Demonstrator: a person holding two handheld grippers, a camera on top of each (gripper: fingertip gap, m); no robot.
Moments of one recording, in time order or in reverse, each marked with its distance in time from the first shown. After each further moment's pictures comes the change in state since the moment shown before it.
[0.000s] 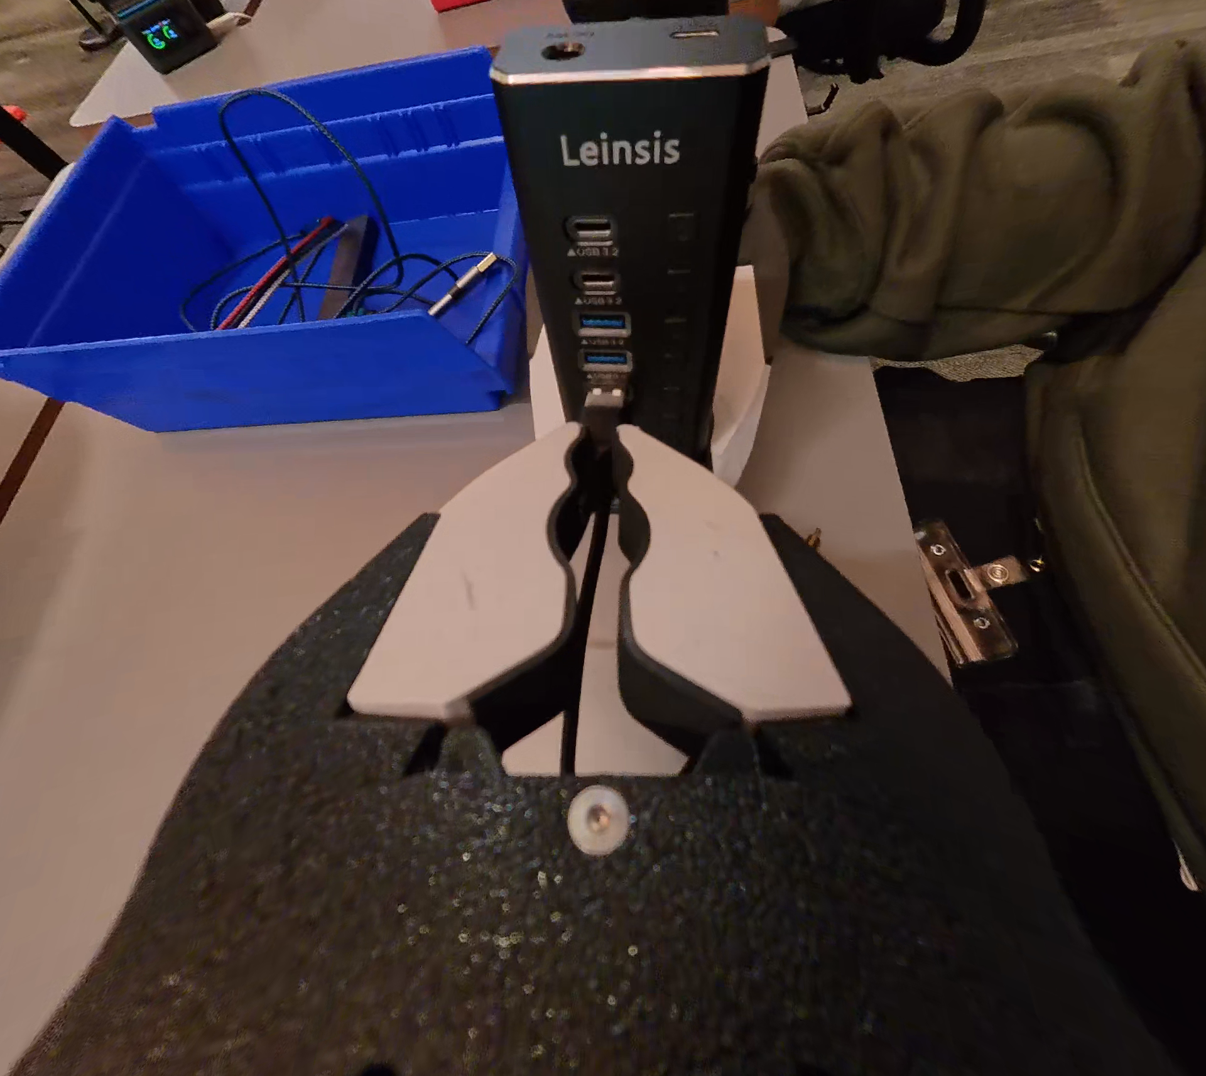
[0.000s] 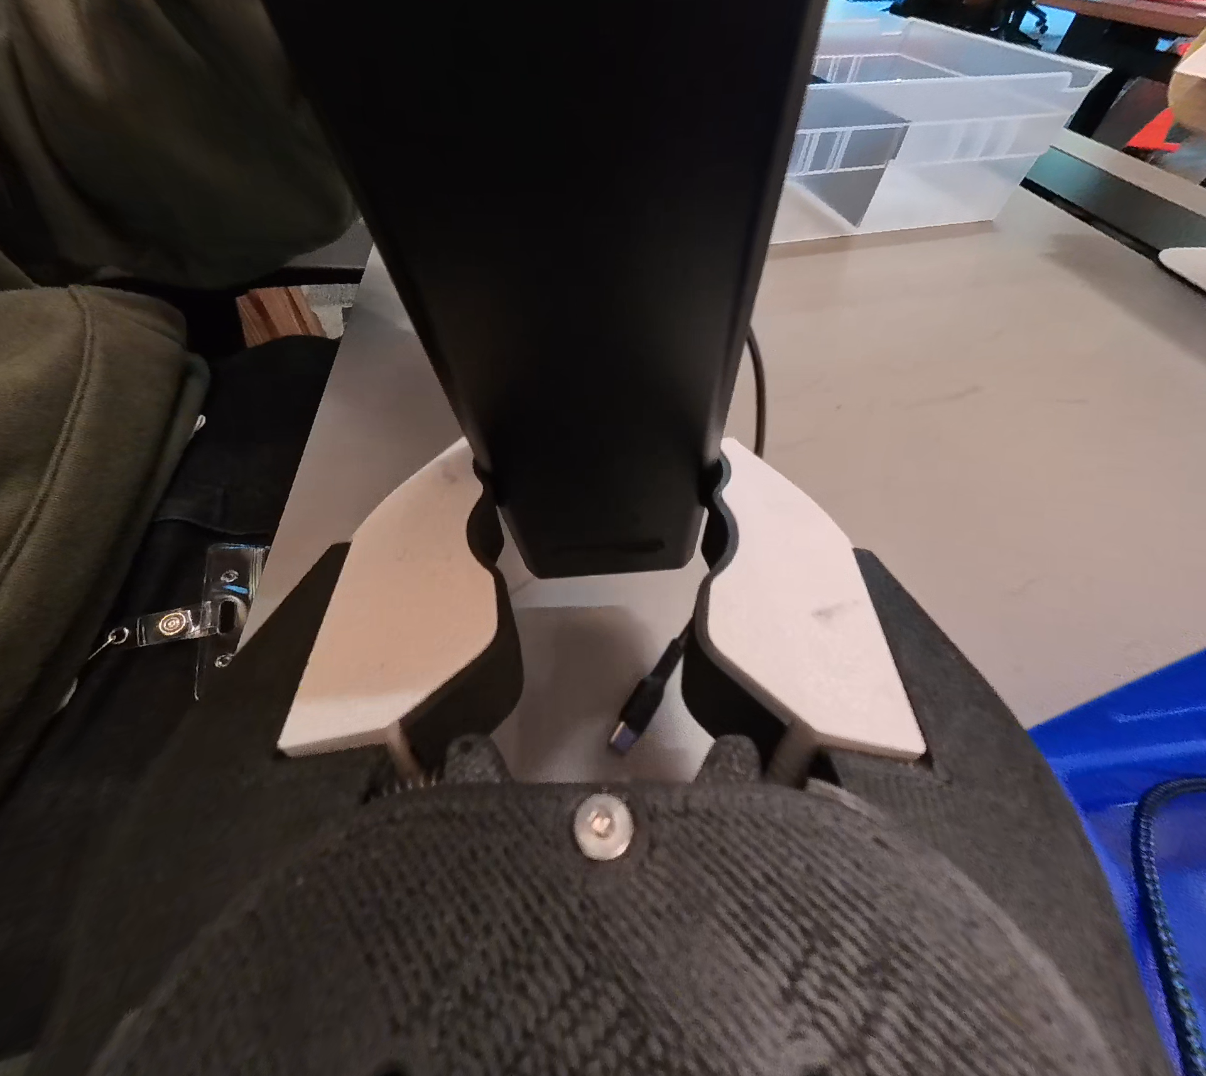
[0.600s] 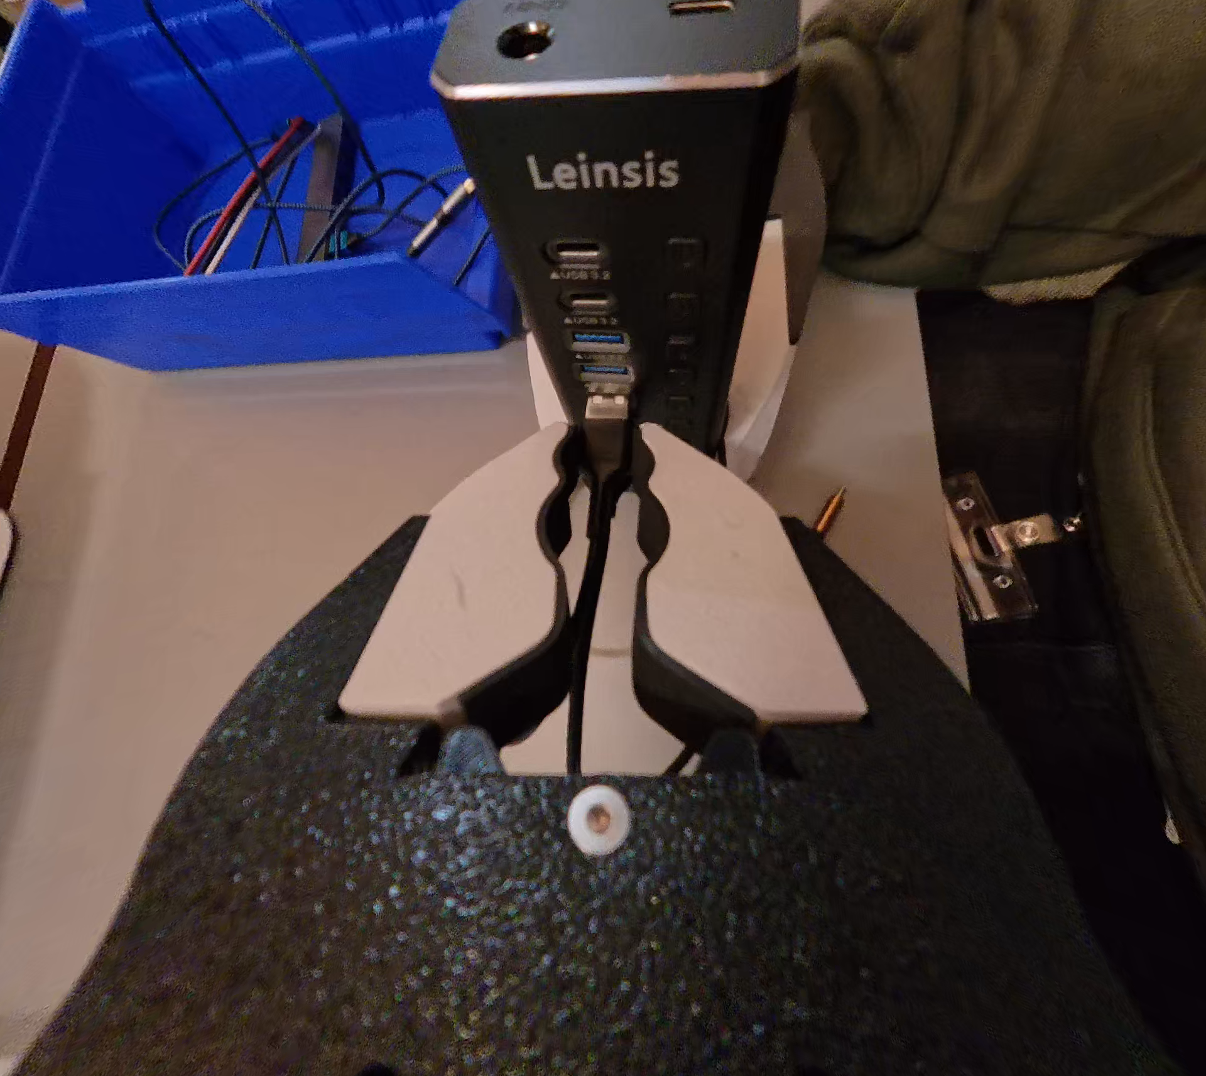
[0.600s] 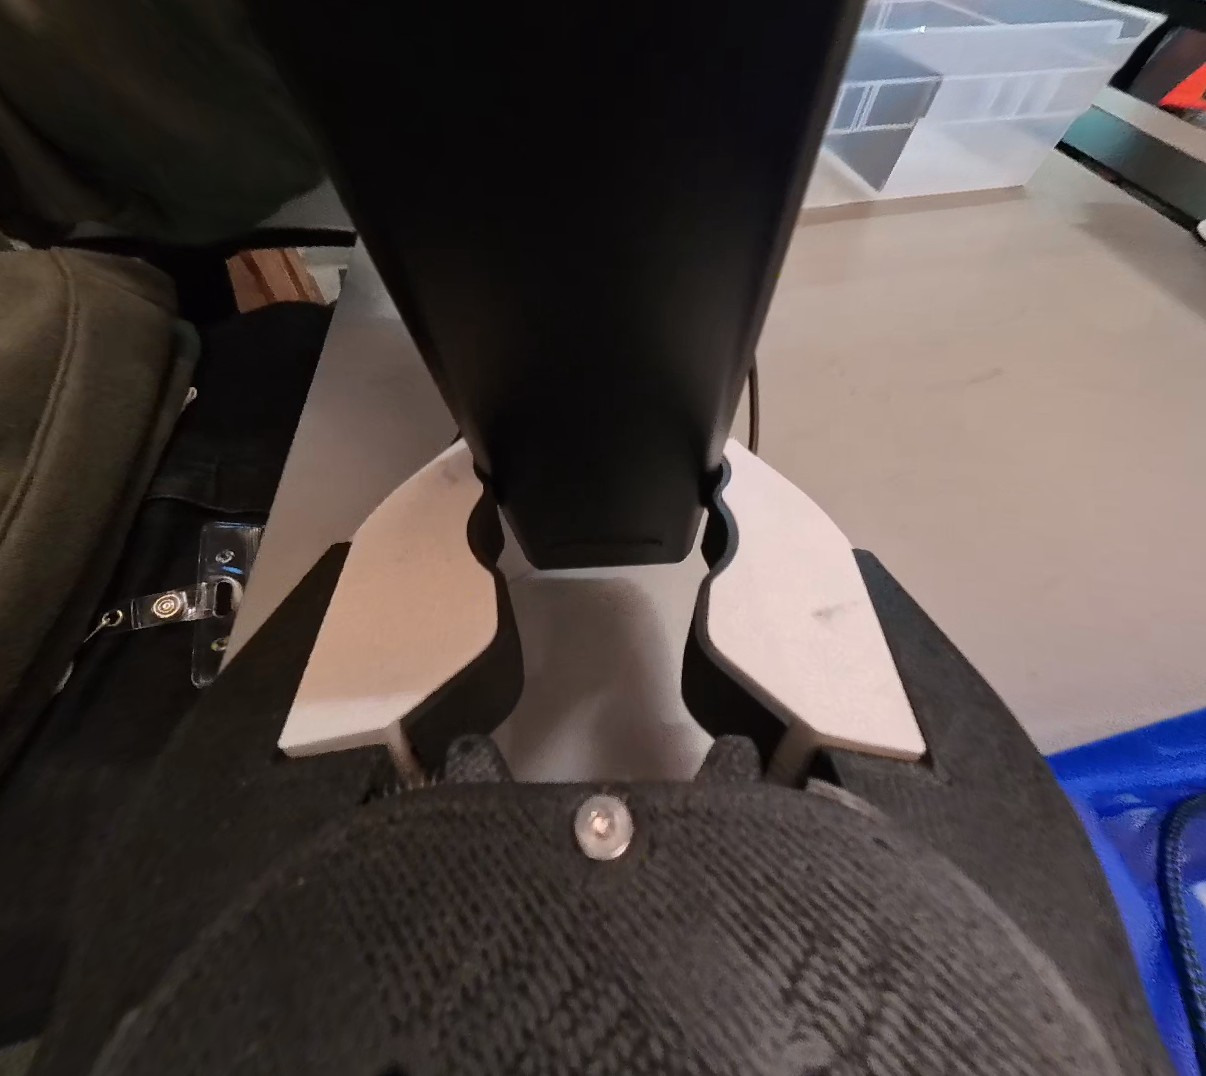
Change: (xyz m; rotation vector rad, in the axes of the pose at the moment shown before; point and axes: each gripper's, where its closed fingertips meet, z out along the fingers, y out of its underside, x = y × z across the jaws) left arm 0.001 0.012 0.011 -0.201 -0.035 0.029; right arm -0.002 0.008 0.006 -0.067 -0.010 -0.009
